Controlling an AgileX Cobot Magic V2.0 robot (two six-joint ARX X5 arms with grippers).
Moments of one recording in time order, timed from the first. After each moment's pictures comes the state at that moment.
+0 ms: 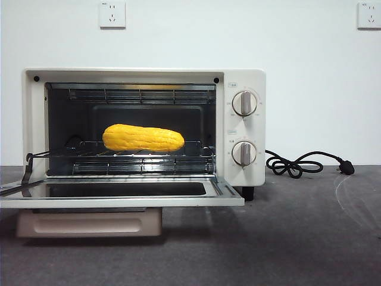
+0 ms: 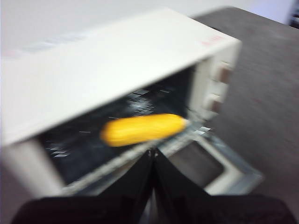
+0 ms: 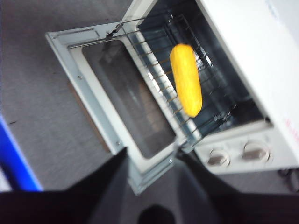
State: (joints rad) left arm -0.62 0.69 0.83 -0.53 -0.06 0.00; right arm 1.45 1.35 1.36 -0.96 0.70 0.02
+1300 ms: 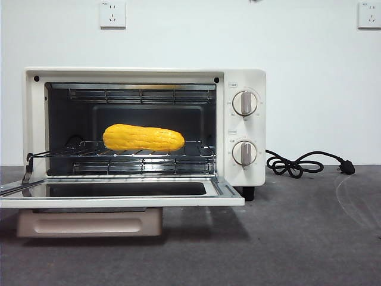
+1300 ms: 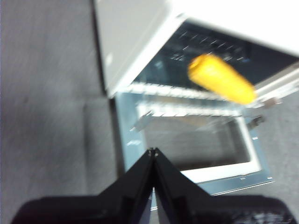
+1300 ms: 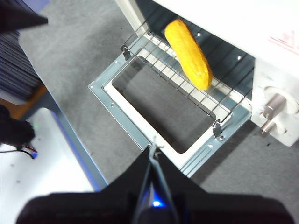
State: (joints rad) left arm 0.44 0.85 0.76 -0.83 0.73 0.08; right arm 0.44 1.30 1.36 -0.93 -0.57 -0.13
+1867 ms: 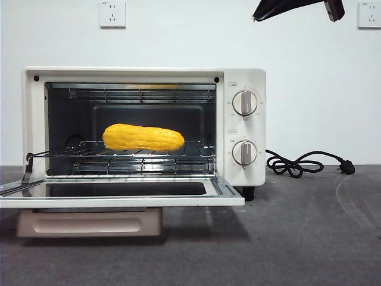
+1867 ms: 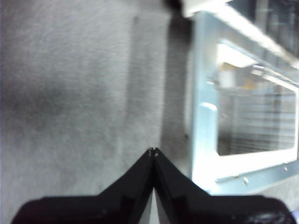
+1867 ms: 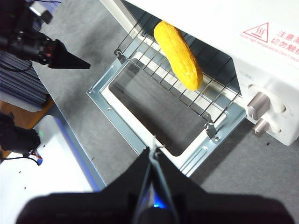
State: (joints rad) left arm 0.43 1.32 0.64 -0.65 0.73 0.07; right arm 0.36 1.36 1.36 -0.92 -0.65 -0.15
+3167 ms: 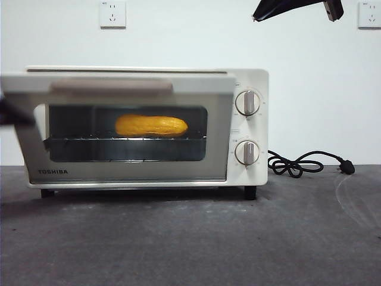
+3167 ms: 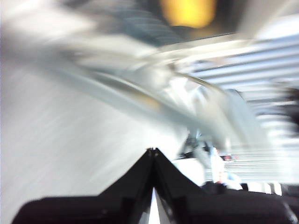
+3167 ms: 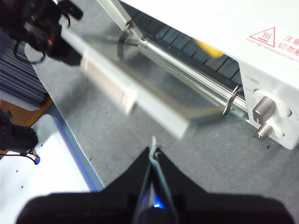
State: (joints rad) left arm 0.23 1.46 0.74 -0.49 1.27 -0.11; right arm 0.36 1.36 1.36 -0.92 -0.65 -0.17
